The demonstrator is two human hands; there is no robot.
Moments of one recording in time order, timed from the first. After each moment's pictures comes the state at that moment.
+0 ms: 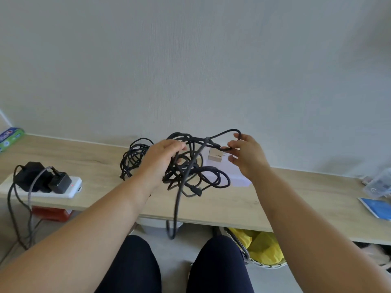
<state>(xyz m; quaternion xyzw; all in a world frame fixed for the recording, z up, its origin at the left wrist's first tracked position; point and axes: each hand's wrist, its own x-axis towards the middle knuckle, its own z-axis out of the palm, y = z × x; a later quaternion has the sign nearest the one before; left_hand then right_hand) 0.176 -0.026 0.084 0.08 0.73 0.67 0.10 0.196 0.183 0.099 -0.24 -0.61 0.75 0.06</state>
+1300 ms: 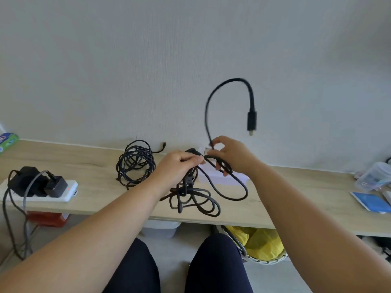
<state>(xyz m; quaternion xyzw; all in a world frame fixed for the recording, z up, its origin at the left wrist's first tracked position) 0.193 -0.002 0.079 0.18 0.80 0.55 0.14 0.209 0.178 0.111 -0.08 -0.91 0.41 -0.05</state>
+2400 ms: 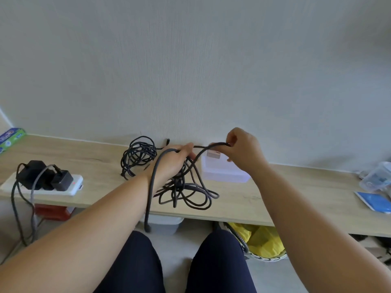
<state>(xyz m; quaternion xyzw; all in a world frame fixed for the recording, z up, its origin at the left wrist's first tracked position) 0.189 -0.010 0.083 0.12 0.84 0.53 0.10 0.219 0.175 0.109 -0.09 -0.93 0.33 0.13</state>
